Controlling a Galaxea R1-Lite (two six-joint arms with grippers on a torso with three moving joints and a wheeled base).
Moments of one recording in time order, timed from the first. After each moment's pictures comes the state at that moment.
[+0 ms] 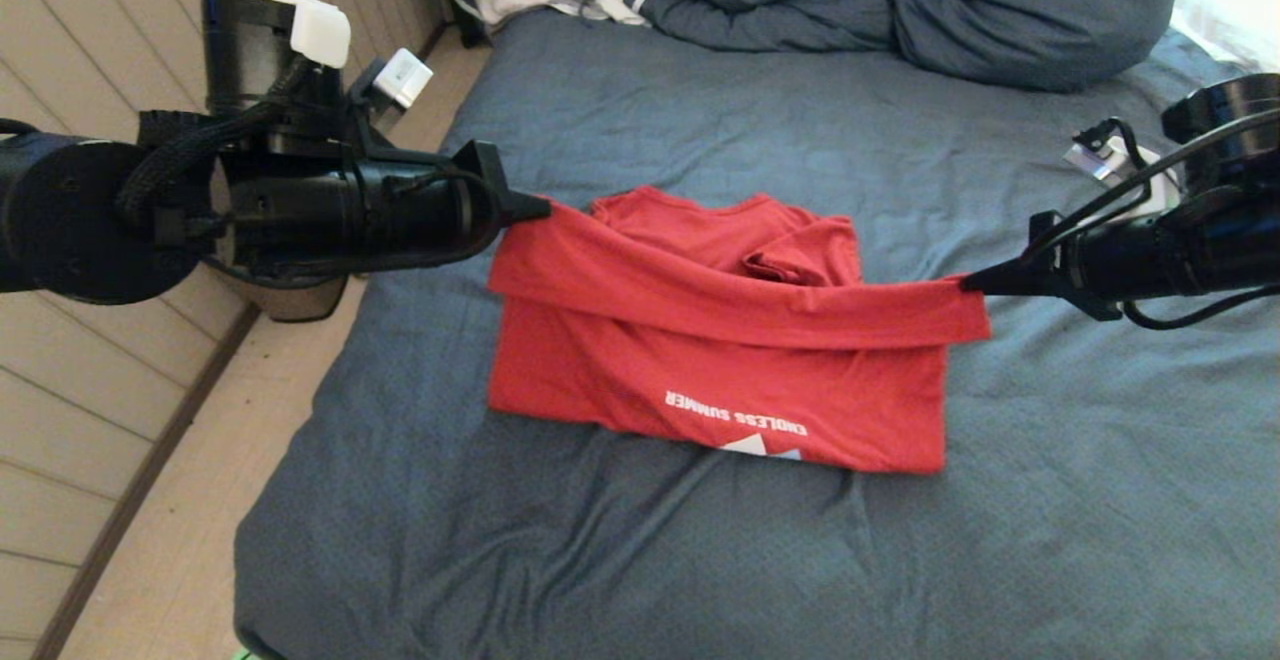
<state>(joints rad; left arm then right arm) -0.47 1.74 -1.40 -0.09 -0.31 -0.51 -0.10 1.73 -1.50 0.41 0.52 0.21</state>
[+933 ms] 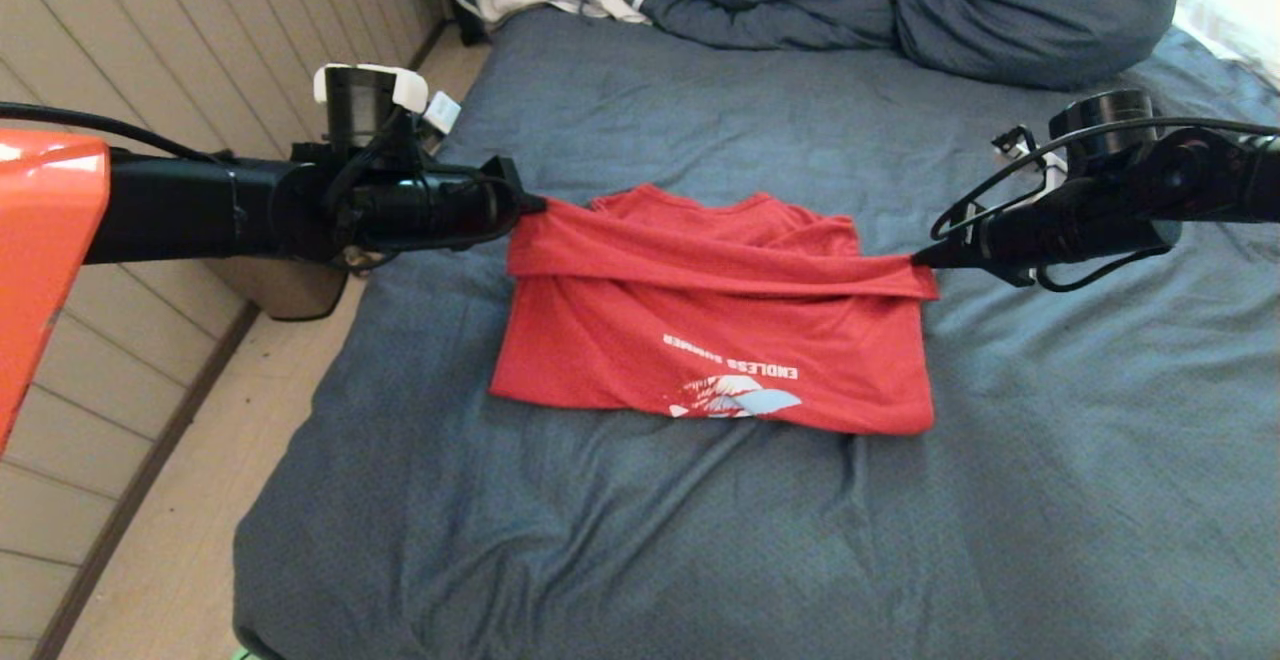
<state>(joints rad) -0.33 2.09 -1.75 -0.10 -0.36 -0.52 -0.10 2.07 -1.90 0.43 0.45 0.24</state>
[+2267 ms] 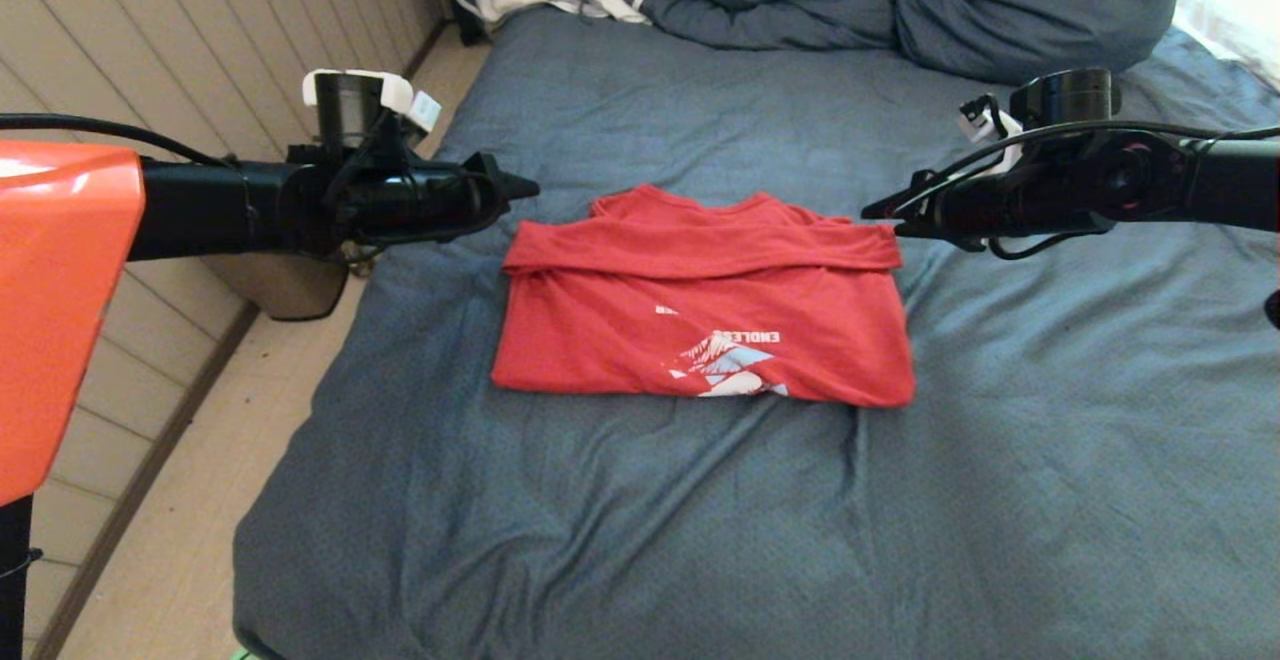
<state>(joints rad) -0.27 2.15 -1.84 -0.09 -0.36 -0.51 -0.02 2.12 -1.96 0.24 0.39 0.29</state>
